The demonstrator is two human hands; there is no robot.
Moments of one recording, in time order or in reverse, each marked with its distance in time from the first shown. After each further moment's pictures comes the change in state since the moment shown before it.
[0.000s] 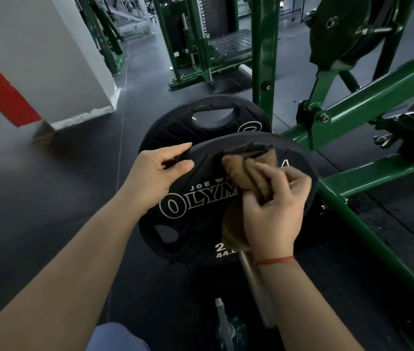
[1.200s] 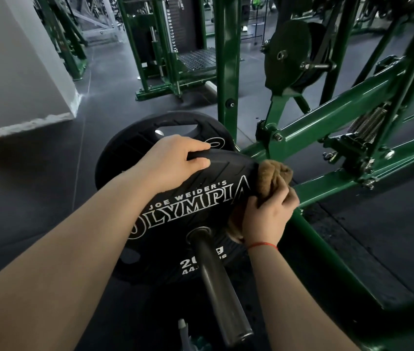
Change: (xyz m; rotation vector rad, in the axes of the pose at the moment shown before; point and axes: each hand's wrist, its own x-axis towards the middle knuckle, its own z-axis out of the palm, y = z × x) left_hand 0.054 0.067 0.051 0.483 -0.260 0.196; right_hand 0.052 0.064 -0.007 -0.101 0.086 0.283
